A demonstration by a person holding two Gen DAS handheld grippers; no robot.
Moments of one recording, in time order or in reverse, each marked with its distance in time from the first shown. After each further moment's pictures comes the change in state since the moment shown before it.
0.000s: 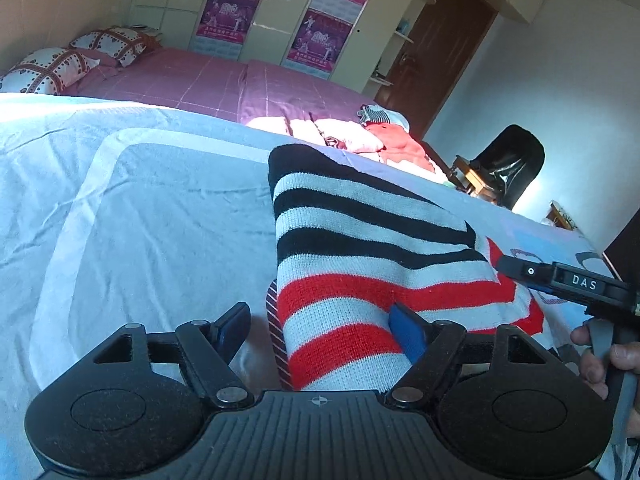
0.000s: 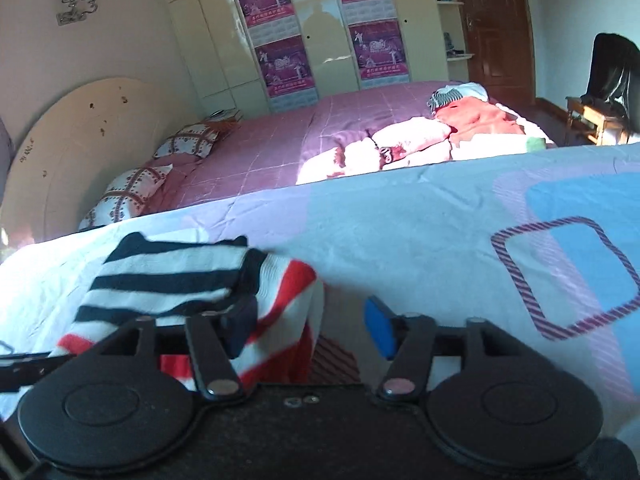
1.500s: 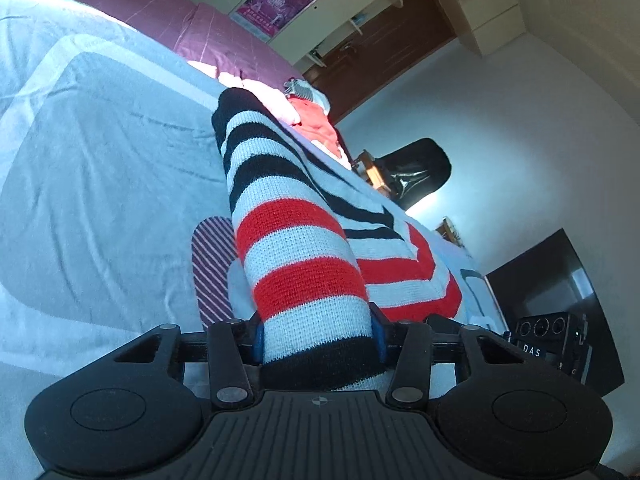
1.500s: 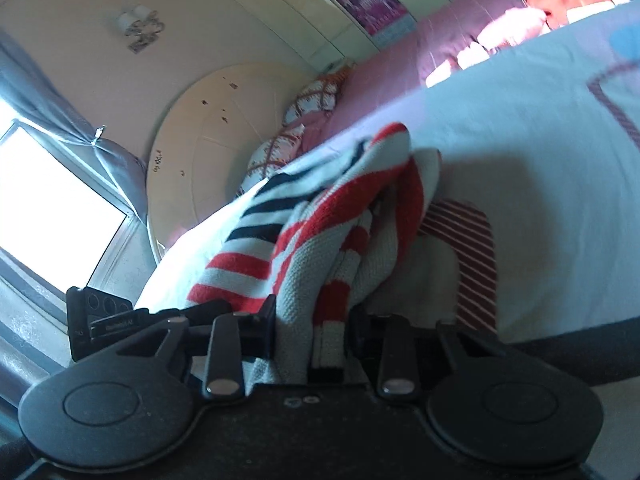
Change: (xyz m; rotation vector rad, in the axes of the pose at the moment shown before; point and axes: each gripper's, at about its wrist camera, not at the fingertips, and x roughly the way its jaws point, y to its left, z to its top) left arm -0.007 0.030 -0.013 -0.212 0.085 -0.403; right arm -0.017 -0.016 -0.028 0.201 0.161 0.529
